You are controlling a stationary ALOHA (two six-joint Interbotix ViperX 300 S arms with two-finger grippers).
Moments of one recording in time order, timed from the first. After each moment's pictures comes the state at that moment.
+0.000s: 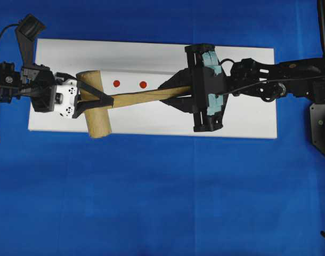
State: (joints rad) left arm 0.04 -0.42 0.98 -0.02 -0.18 -1.11; right arm -0.07 -0.14 0.67 0.66 -0.03 -0.80
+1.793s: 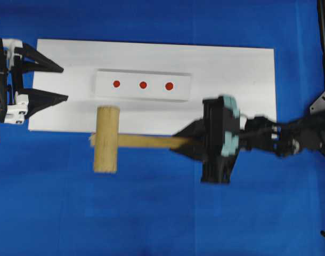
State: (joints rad) left arm 0.16 -0.76 1.15 0.00 0.07 -0.23; right arm 0.31 -0.10 0.77 1.06 -0.37 -0.64
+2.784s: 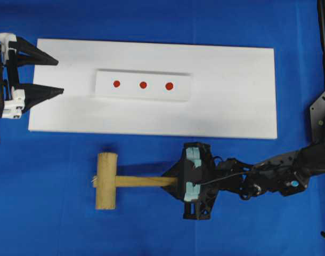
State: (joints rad) left arm 0.20 -0.80 1.18 0.00 0.07 -0.21; right arm 0.42 0.23 0.63 1.18 -0.38 -0.64
